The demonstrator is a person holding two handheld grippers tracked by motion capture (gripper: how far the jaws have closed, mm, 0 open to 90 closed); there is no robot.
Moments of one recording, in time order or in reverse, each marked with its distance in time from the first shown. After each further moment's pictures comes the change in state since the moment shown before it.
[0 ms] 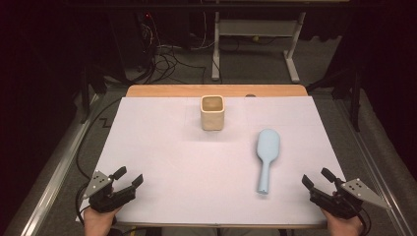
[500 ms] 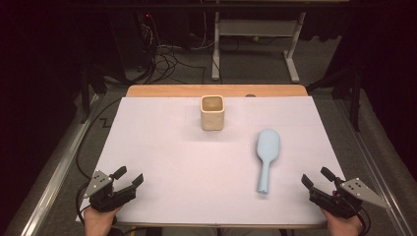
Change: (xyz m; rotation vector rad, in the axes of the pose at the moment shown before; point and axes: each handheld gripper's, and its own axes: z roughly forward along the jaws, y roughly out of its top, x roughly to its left) left arm 0.000 0.001 0.001 0.004 0.000 0.005; right arm 0.002 0.003 0.000 -0.008 0.005 -0.018
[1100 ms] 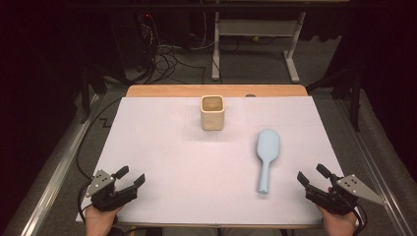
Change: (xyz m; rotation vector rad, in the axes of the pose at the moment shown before) left arm -0.001 0.001 0.003 0.007 -0.020 0.003; right arm 0.007 0.007 0.008 -0.013 0.032 0.000
